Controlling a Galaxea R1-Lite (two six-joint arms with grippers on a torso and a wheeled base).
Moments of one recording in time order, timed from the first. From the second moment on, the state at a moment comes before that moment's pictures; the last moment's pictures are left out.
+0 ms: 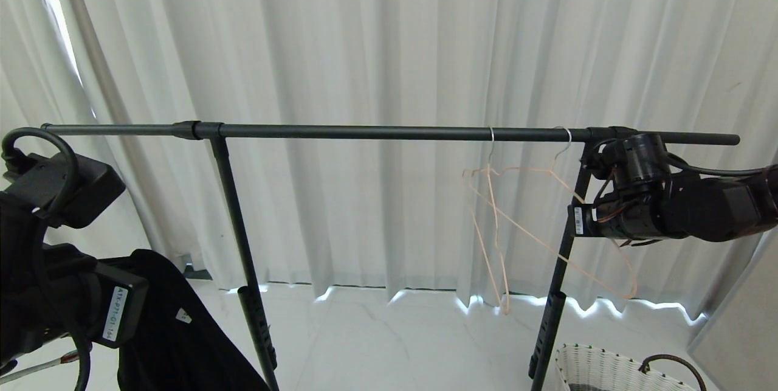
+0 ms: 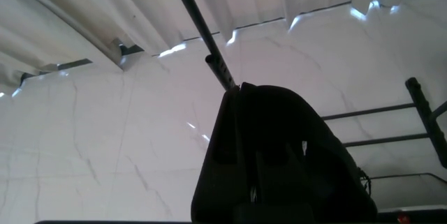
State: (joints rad) left arm -0.39 1.11 -0.77 0.27 0.35 0.13; right arm 0.30 1.89 -1.13 -0.06 -0.18 0.23
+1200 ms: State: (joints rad) left arm -0.39 1.10 -0.77 0.23 0.35 0.14; right arm 0.33 1.66 -1.01 -0.06 -0.28 0.24
